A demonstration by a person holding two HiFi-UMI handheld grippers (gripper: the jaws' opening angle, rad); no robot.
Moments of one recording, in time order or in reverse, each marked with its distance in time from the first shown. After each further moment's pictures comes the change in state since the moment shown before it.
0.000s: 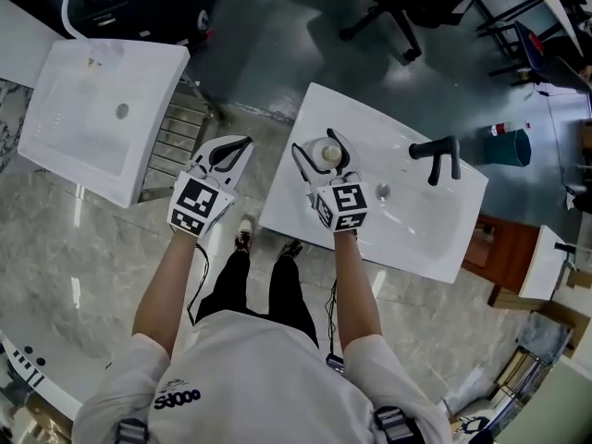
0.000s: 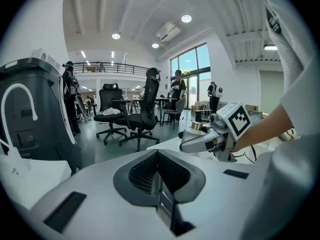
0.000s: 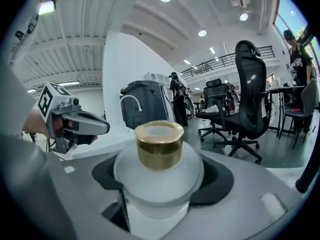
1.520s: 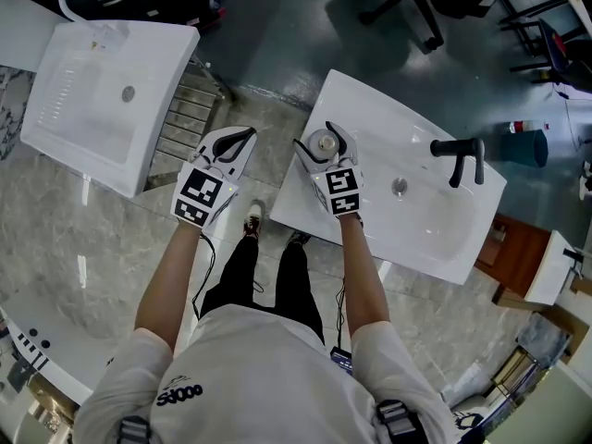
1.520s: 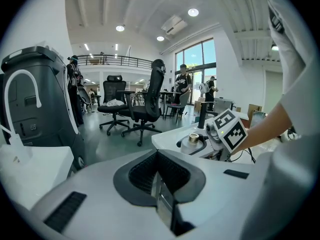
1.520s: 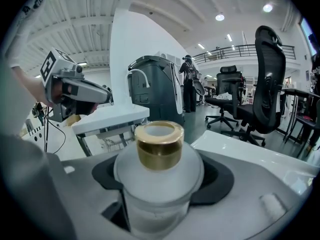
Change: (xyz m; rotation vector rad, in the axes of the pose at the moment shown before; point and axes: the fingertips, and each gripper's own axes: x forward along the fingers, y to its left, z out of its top) left arm 0.002 0.018 -0.040 -0.052 0.080 0.020; right arm 0.042 0.013 -0.084 -0.115 0.216 0.067
